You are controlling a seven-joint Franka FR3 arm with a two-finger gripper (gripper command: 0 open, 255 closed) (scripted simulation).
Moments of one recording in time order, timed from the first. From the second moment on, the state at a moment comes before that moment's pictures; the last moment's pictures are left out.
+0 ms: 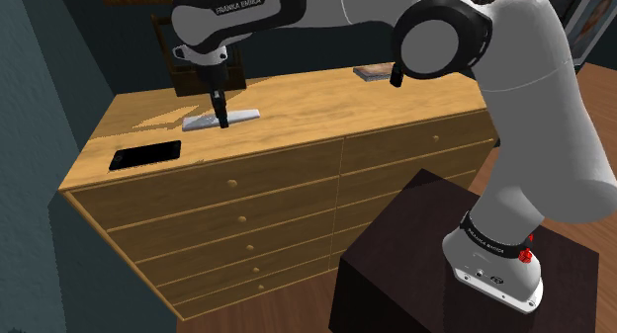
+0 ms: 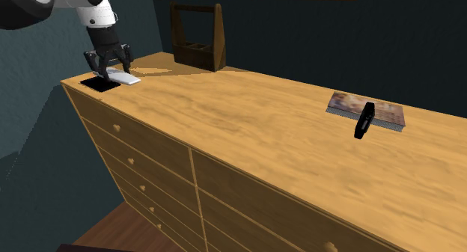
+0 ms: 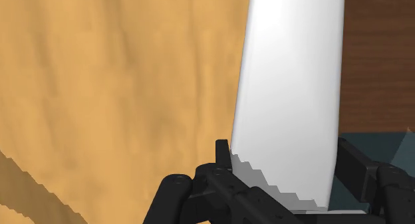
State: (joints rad) arm 0.45 0.66 -0.10 -1.14 0.08 1.80 -0.74
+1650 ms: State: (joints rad) arm 0.52 0.88 -0.08 -0.97 0.08 1.85 -0.65
